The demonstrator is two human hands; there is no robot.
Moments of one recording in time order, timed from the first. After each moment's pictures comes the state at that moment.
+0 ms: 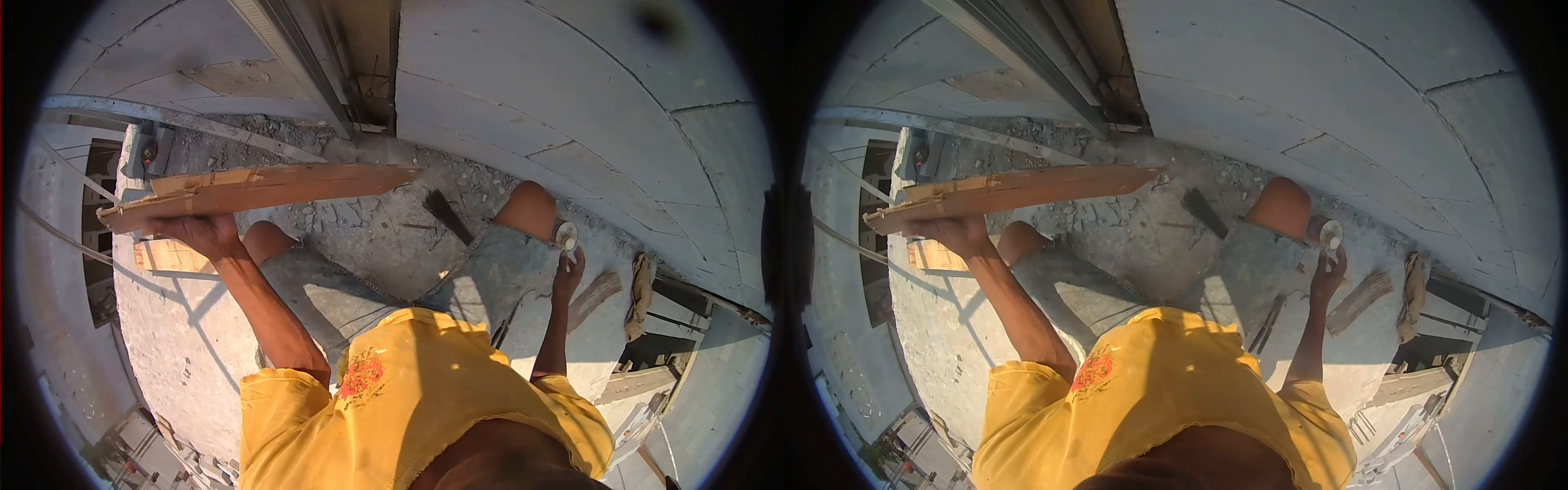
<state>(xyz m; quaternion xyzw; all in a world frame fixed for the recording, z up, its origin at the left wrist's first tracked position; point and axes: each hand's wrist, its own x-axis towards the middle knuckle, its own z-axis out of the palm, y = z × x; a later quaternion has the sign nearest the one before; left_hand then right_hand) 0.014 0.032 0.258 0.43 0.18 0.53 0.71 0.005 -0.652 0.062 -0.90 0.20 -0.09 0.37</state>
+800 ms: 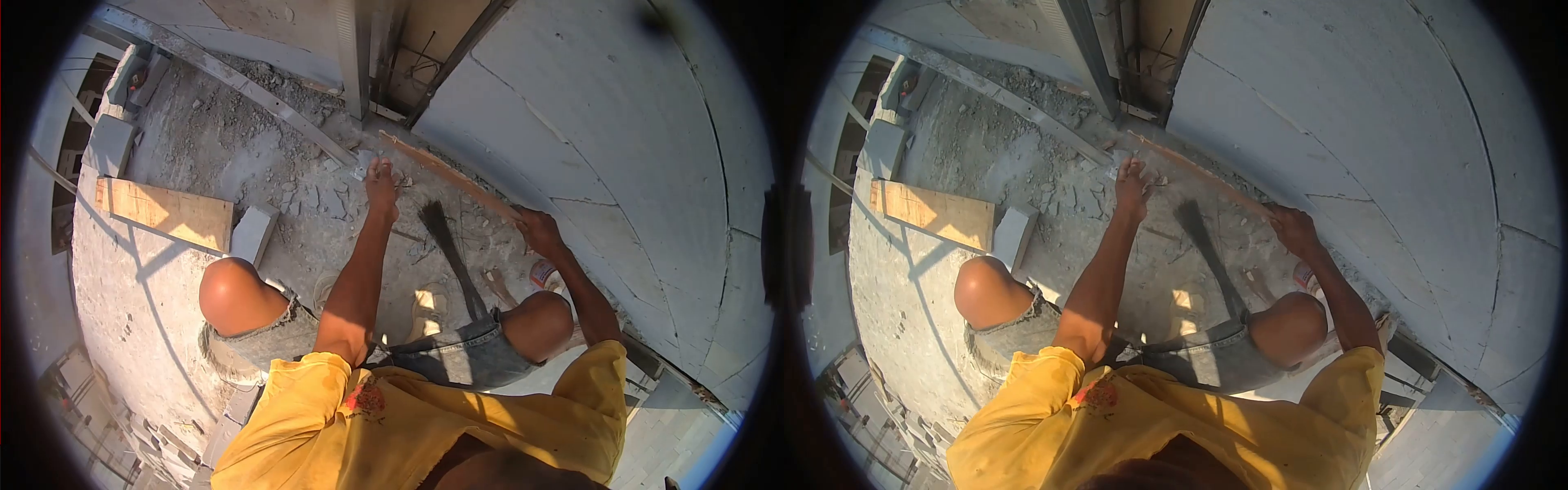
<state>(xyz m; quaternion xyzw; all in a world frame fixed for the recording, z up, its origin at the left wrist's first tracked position) 0.100 -0.181 -0.047 0.36 0.46 0.07 0.81 0.214 -0.504 0.077 -0.90 -0.31 0.30 0.06</state>
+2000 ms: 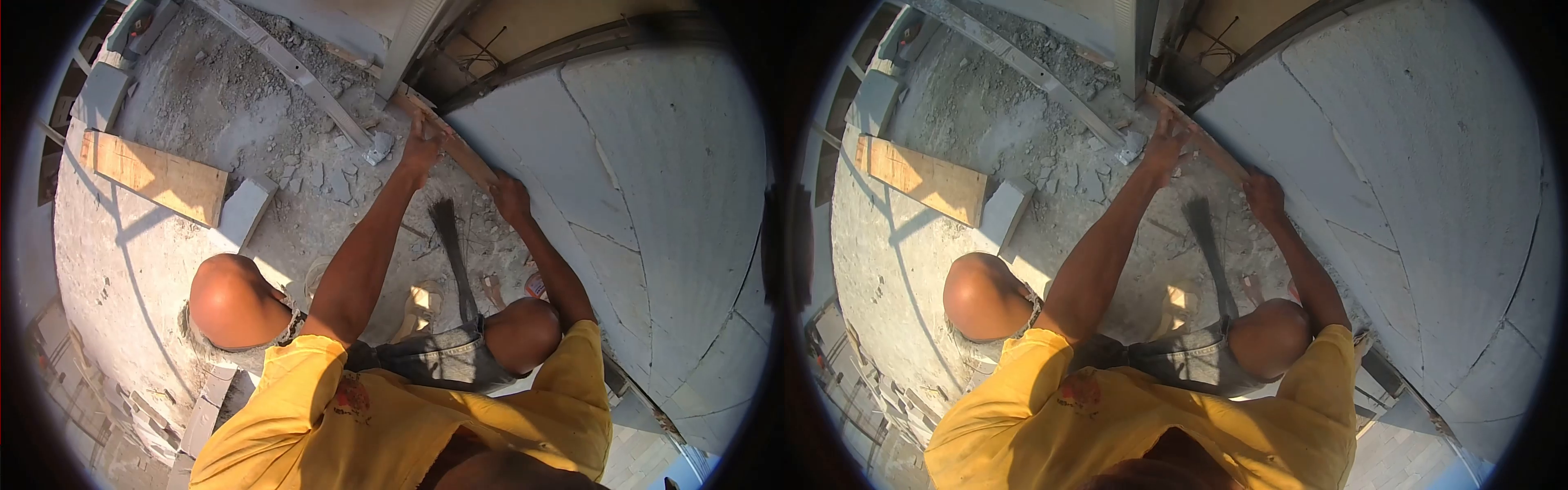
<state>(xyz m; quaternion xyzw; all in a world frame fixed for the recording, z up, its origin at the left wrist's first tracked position) 0.158 -0.152 -0.013 0.38 0.35 -0.04 0.86 0.249 -0.402 -0.035 -0.92 -0.31 0.23 0.08</state>
